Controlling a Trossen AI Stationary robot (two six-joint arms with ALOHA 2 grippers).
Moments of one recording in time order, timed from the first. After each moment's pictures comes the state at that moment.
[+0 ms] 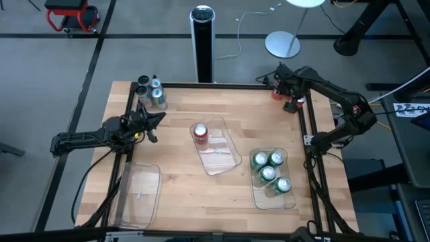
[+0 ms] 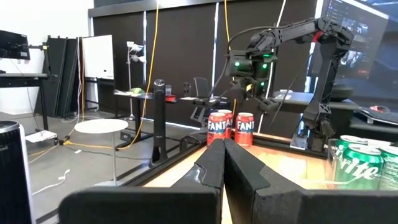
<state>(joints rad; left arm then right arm) 0.13 0.03 0.01 0.19 -0.38 0.03 -0.90 1.46 1.15 -1.23 0.39 -0.42</state>
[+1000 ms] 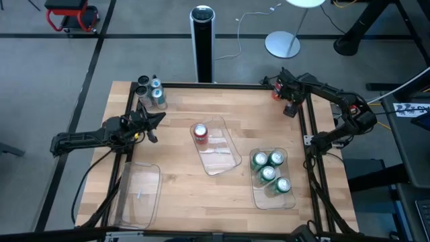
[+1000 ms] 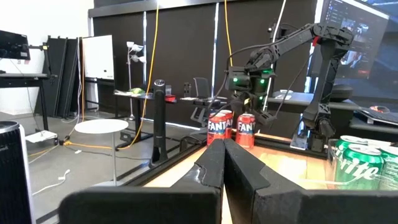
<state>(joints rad) 0.13 0.03 0.01 0.20 -0.38 0.03 -0.96 1.46 0.96 -1.03 0.33 -0.45</state>
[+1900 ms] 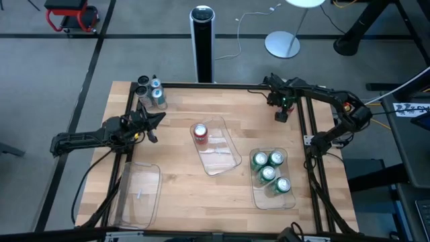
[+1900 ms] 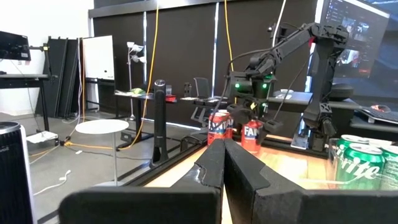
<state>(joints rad) 0.13 0.03 0.01 0.19 -0.38 0.03 -0.84 1.56 0.93 -0.92 0.19 -0.54</state>
